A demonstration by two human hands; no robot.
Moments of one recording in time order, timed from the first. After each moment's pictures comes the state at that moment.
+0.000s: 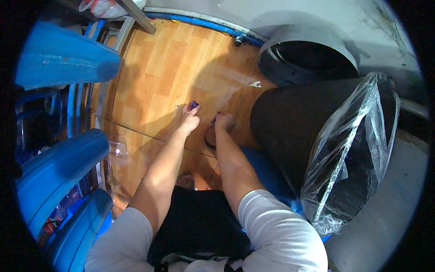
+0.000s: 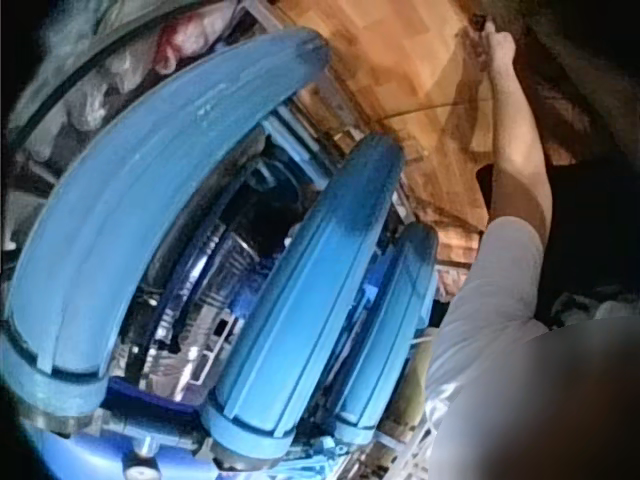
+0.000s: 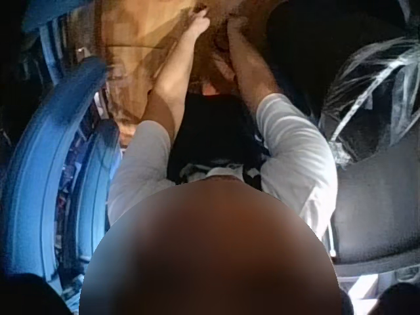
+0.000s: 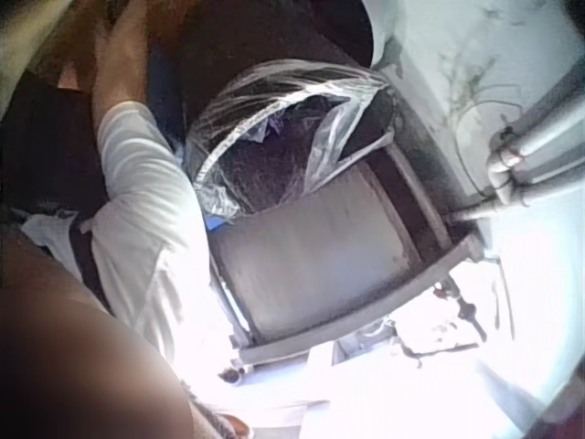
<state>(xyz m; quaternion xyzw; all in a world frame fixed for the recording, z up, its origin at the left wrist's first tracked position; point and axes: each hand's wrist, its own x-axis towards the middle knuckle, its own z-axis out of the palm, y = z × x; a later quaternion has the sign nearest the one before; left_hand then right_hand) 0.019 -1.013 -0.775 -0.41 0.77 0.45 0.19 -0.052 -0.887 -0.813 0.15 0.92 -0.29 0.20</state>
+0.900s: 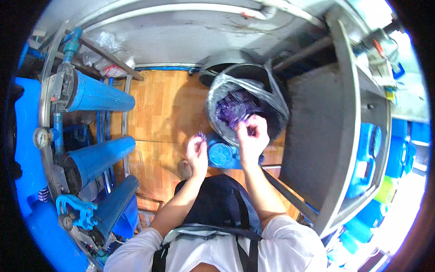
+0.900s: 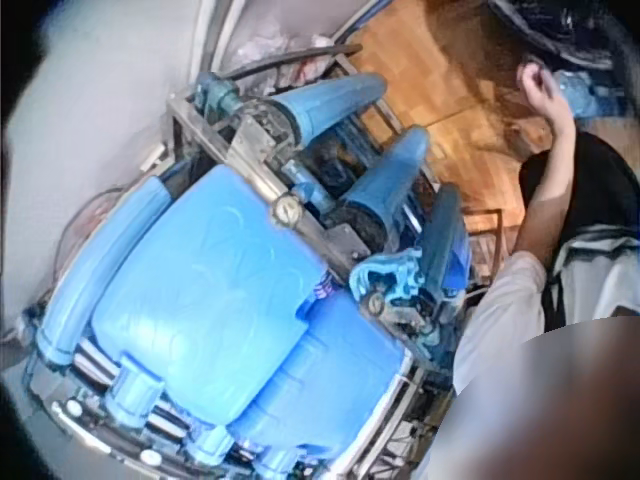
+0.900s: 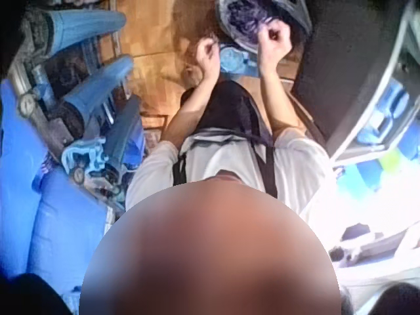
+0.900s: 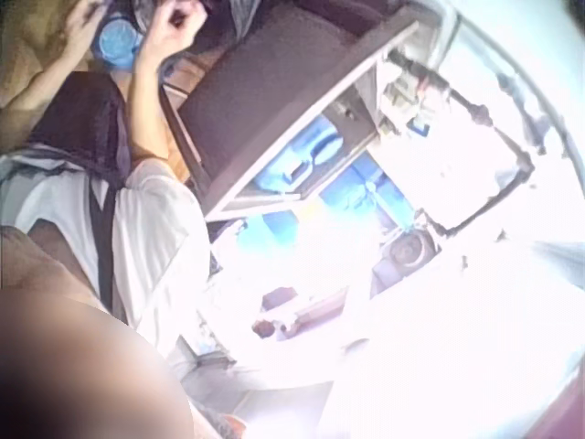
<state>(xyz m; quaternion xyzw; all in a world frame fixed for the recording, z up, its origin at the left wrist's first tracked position) 0.059 -0.807 -0.309 -0.30 0.59 0.70 -0.25 -0.056 -0.708 -0.189 0.01 0.80 -0.60 -0.10</state>
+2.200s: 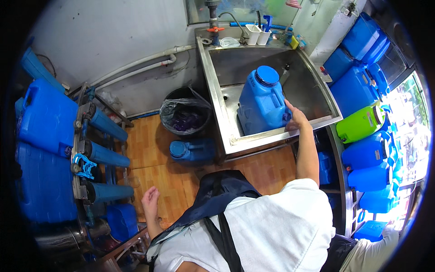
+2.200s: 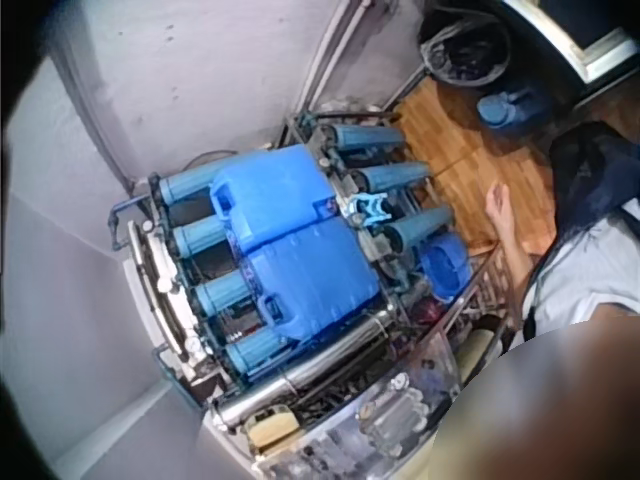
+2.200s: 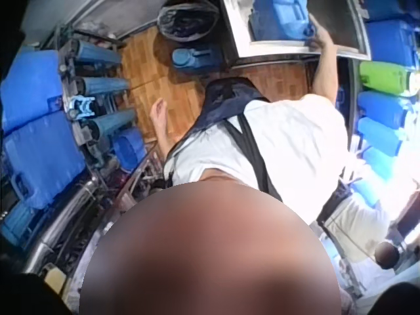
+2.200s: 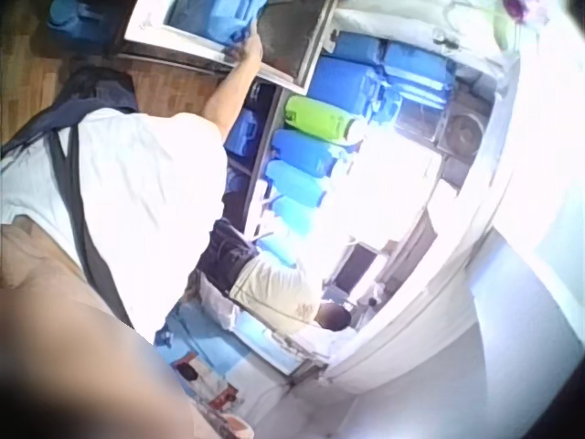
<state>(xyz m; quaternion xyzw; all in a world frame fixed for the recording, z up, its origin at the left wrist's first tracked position) 0.382 -0.699 -0.048 -0.33 0.65 0.68 -0.07 0.001 -0.108 0.035 -0.03 0.97 -0.20 0.11</state>
